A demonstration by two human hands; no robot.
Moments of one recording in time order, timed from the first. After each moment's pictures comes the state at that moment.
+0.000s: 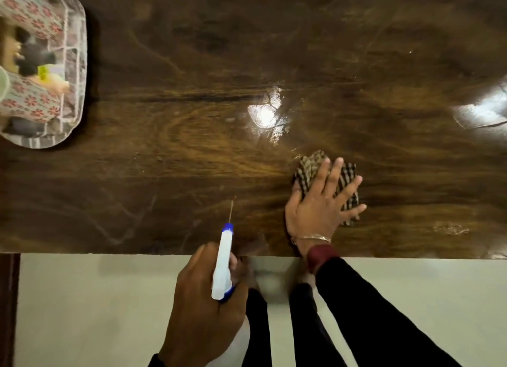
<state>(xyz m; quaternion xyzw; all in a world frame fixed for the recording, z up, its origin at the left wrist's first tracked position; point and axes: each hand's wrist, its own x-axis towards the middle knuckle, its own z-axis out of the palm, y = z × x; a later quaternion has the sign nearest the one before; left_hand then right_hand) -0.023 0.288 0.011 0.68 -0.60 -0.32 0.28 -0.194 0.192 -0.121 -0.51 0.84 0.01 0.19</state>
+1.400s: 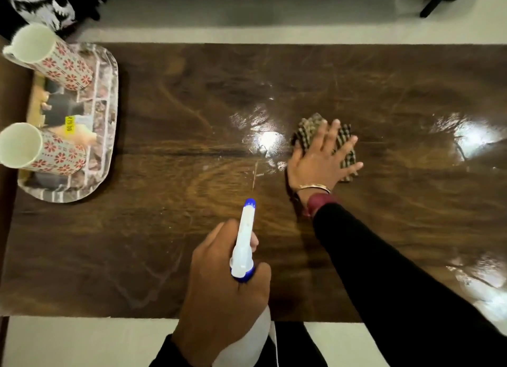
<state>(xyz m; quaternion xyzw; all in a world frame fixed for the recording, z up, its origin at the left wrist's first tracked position) 0.028 0.148 0.034 0.66 -0.58 -0.35 0.32 -0.136 -0.011 -0.130 -0.53 0.83 -0.01 0.17</state>
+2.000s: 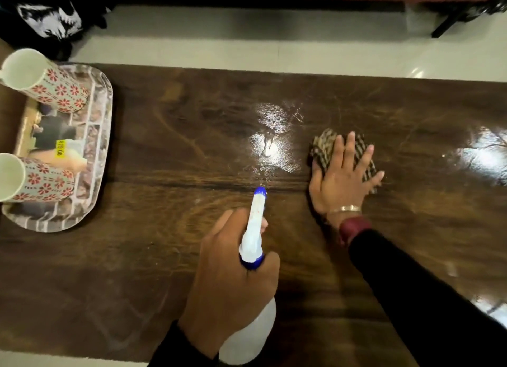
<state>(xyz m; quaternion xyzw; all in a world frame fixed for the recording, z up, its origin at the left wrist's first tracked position) 0.001 0.056 0.025 0.67 -0.57 -0.35 0.32 -0.197 -0.058 -0.129 -0.60 0.78 0.02 0.18</state>
